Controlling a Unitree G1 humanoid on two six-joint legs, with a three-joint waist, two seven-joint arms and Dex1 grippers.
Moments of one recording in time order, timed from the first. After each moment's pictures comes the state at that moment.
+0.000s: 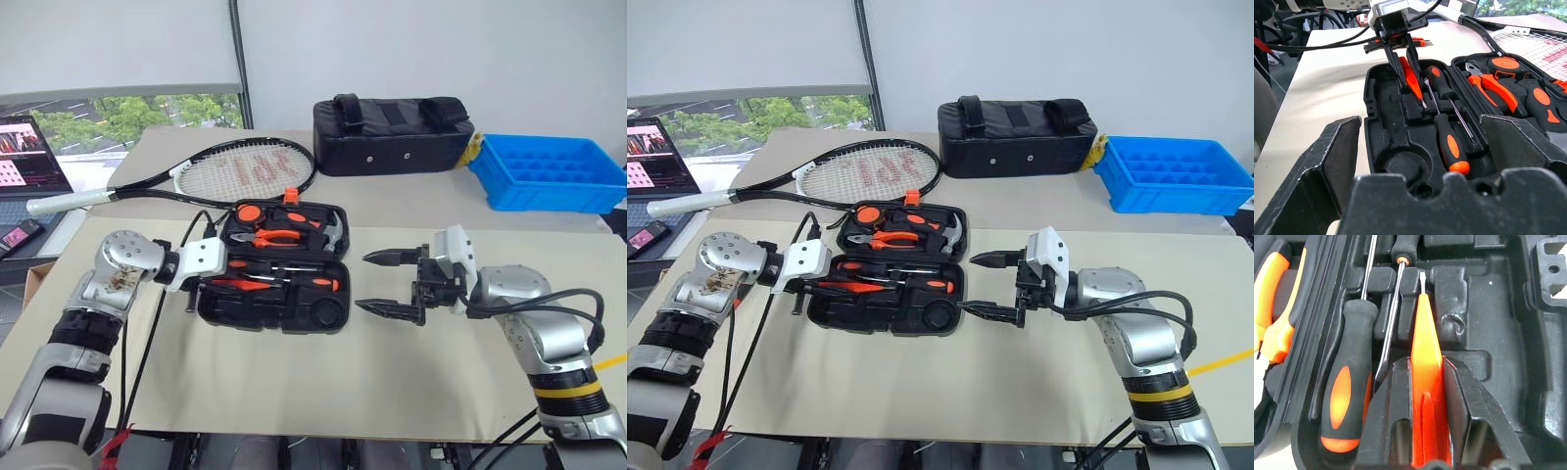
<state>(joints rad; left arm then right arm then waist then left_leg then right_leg) -0.66 0.76 -0.21 0.48 -0.06 -0.15 -1.41 -0.37 -0.63 0.03 -0.19 0.49 0.33 1.15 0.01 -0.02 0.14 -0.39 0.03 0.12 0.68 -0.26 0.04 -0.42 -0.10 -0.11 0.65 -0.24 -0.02</state>
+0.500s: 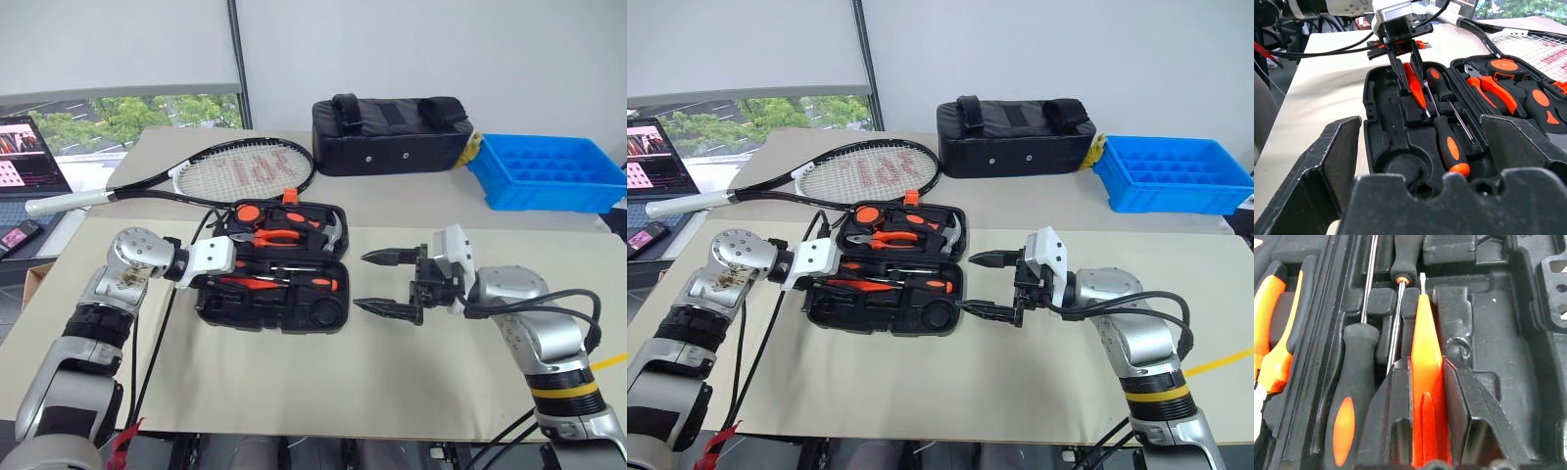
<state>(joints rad) -0.70 0.75 -0.22 0.52 -0.02 -0.17 -1.43 -0.37 -0.62 0.03 -0.19 0.49 0.33 1.13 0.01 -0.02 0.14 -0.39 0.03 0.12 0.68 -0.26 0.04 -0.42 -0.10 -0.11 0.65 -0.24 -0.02</state>
